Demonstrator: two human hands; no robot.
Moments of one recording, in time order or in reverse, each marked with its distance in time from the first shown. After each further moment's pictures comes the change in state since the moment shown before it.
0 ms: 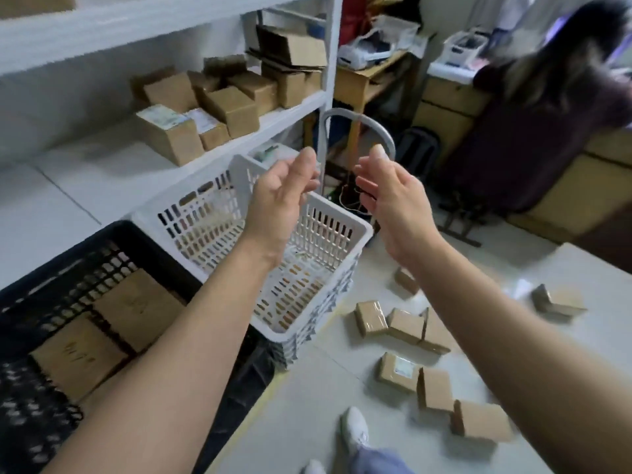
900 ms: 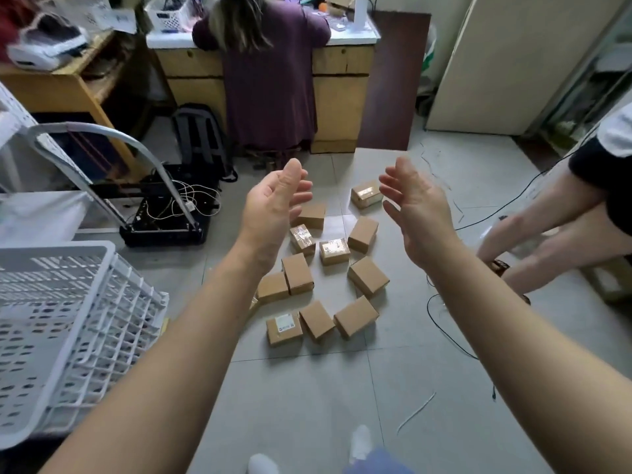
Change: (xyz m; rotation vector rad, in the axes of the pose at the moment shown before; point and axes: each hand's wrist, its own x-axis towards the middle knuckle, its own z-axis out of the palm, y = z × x) left_hand -0.150 -0.017 0.363 -0.069 -0.708 -0.185; right_hand -0.193 0.039 -0.400 0.122 0.810 0.113
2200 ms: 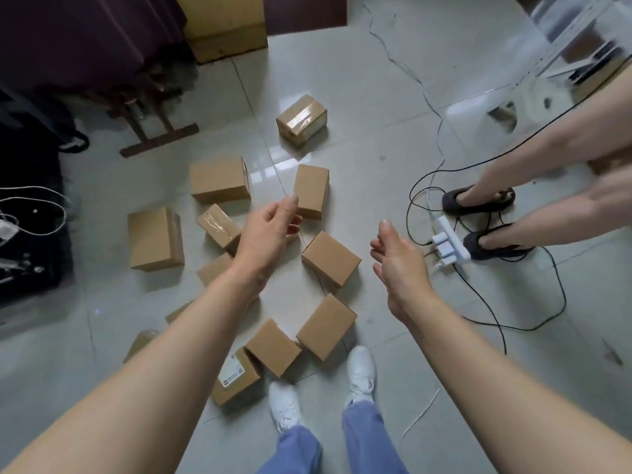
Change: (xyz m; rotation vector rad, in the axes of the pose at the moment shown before) left_hand 0.372 -0.353 0.184 0.276 -0.271 -0.413; right_hand 0.344 0.336 -0.117 -0.048 0.455 0.613
